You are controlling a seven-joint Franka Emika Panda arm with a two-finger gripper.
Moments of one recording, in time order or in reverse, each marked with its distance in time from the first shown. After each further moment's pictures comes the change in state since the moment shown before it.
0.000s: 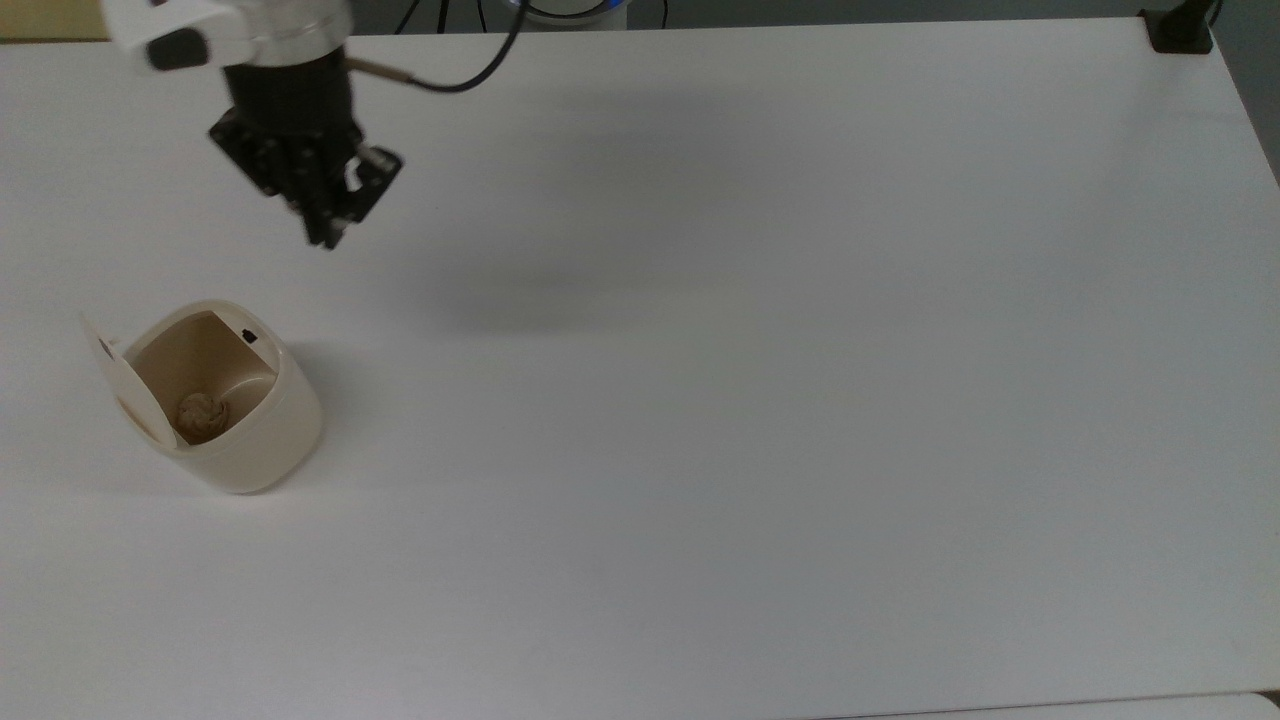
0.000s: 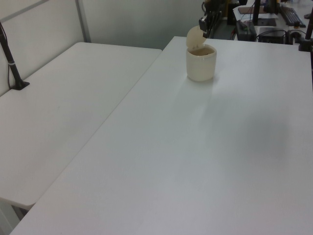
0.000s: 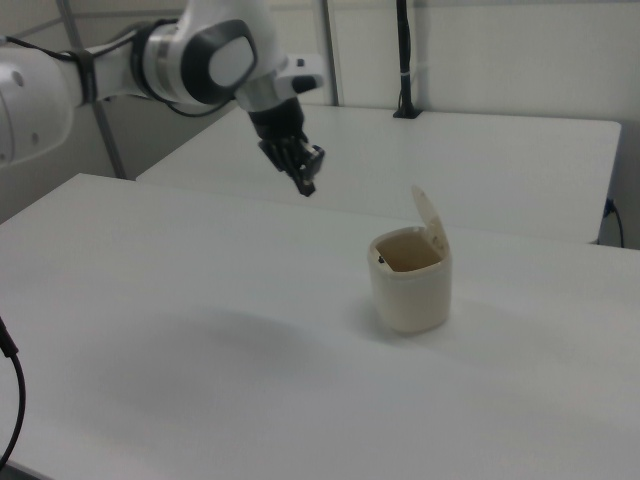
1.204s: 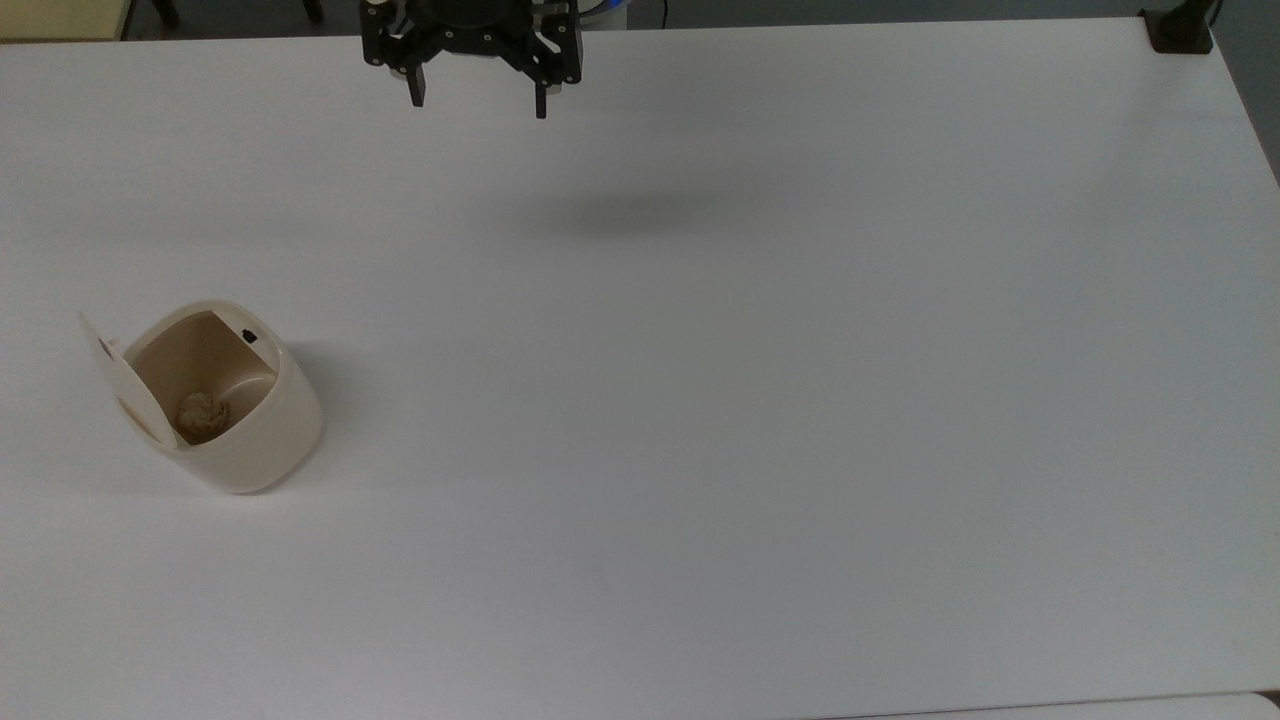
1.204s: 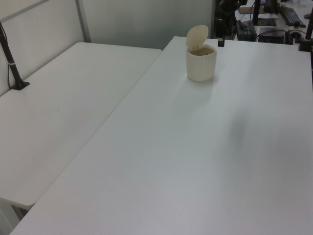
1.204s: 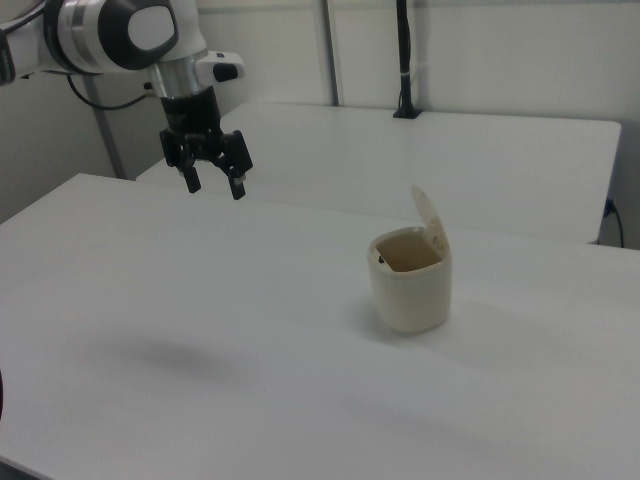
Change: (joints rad) arm 0.153 -0.138 -0.002 -0.068 -0.012 -0.306 -0.096
